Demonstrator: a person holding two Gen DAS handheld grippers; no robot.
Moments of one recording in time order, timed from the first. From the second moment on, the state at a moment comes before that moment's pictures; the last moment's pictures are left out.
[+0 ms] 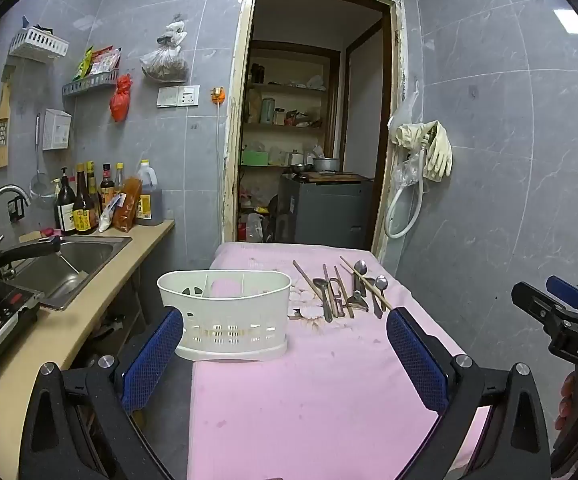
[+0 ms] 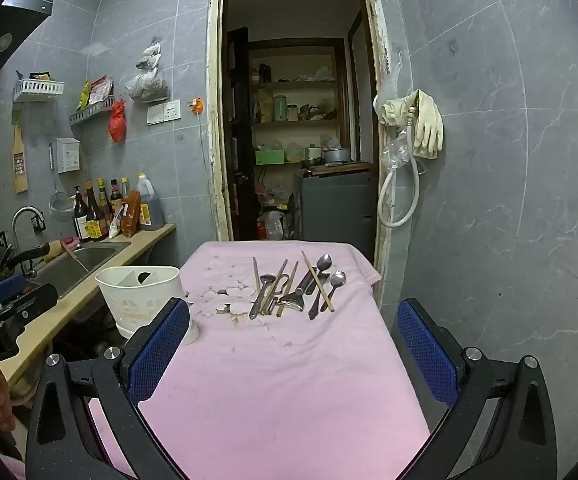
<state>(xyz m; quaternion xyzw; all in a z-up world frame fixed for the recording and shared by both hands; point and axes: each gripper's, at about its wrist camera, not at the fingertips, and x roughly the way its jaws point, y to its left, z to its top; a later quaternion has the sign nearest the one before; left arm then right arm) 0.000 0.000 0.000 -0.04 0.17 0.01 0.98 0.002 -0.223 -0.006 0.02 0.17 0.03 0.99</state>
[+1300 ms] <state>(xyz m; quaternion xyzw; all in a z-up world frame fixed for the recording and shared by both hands) -0.003 -0.003 -0.003 -0.04 0.18 0.01 0.98 0.004 -0.227 -0.005 0.02 0.17 0.04 0.98</state>
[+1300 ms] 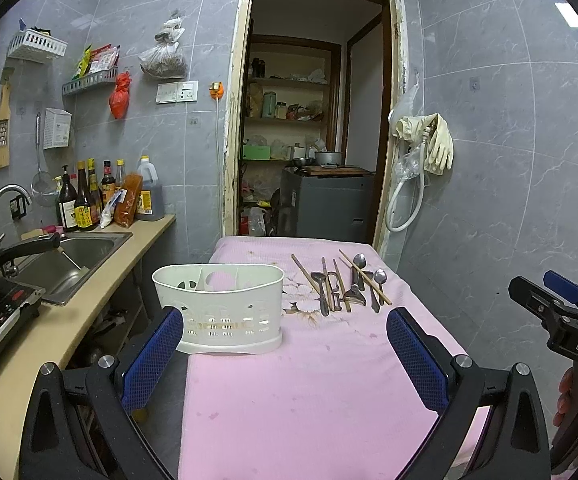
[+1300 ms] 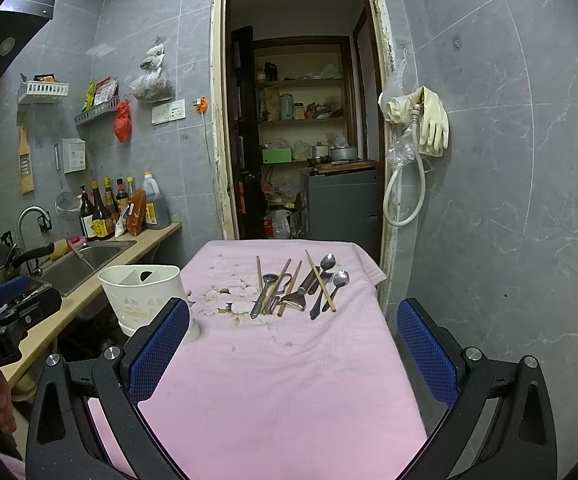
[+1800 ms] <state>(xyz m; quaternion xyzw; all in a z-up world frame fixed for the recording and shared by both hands) -0.003 -0.004 -0.003 -0.04 0.18 0.01 0.98 0.003 -0.227 -0.007 0.02 0.17 0.04 0.98</state>
